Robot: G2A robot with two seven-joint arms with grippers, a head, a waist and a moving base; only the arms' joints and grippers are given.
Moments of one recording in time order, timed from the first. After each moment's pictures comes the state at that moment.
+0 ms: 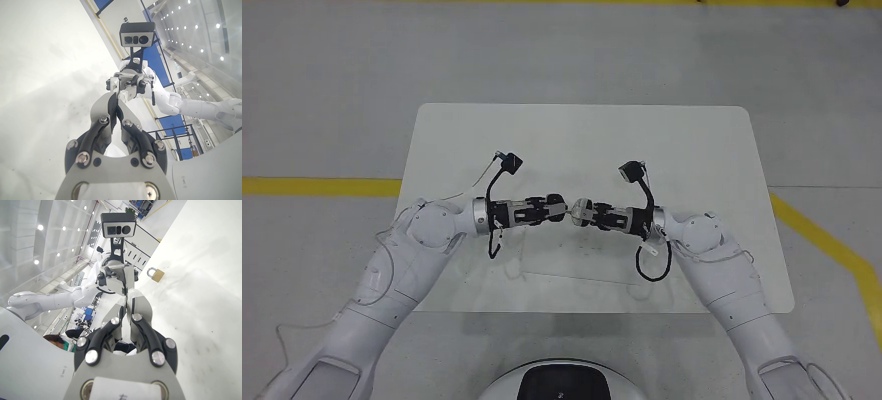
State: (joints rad) left arm 0.91 -1.19 -0.99 -1.25 -0.11 -0.60 -0.89; right arm -0.98 -1.18 1.08 -1.19 0.22 -0.69 1.01
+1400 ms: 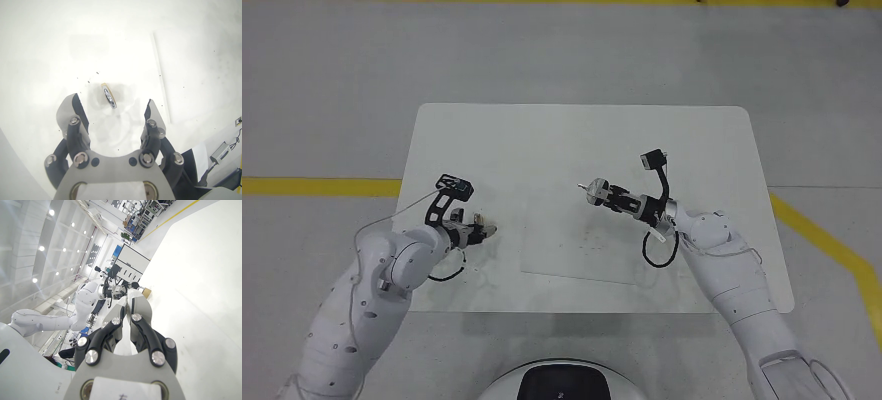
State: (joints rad) left arm 1.27 -1.07 -1.28 -1.77 0.94 -0.02 -0.98; right arm -0.95 -1.18 1.11 -1.10 0.22 -0.72 0.87
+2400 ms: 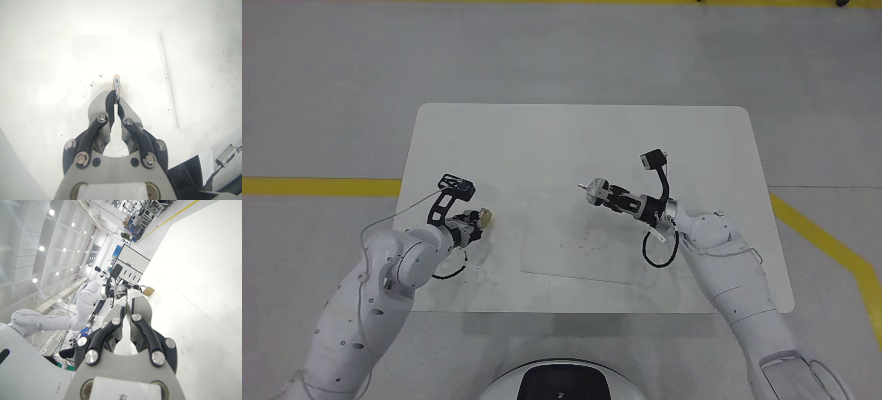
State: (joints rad) left arm 1.26 -1.08 -1.26 -1.73 0.98 -0.03 -0.94; right arm -0.95 -1.18 1.11 -1.10 0.22 -0.72 0.87
